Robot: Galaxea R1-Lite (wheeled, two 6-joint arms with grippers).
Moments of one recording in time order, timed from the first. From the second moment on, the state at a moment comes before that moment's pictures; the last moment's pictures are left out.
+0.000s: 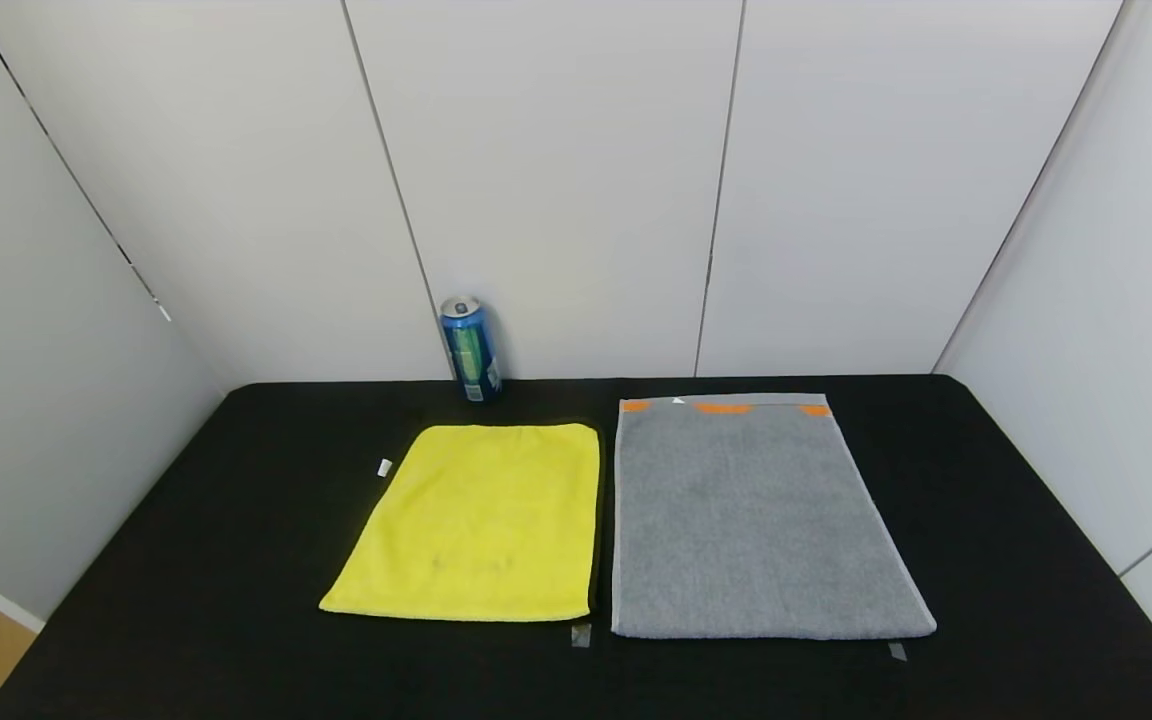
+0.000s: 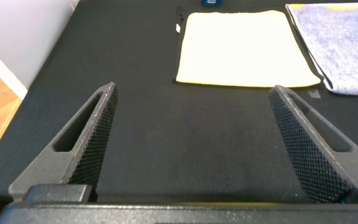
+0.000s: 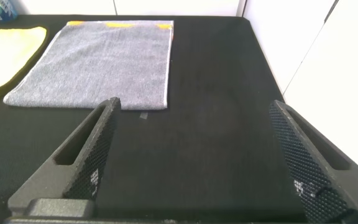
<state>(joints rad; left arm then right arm) 0.00 0.00 0.00 0.01 0.02 -0.02 0.00 0.00 0.00 -0.01 0.00 0.02</state>
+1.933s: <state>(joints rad) 0.00 0.00 0.00 0.01 0.02 -0.02 0.00 0.00 0.00 -0.01 -0.01 0.03</state>
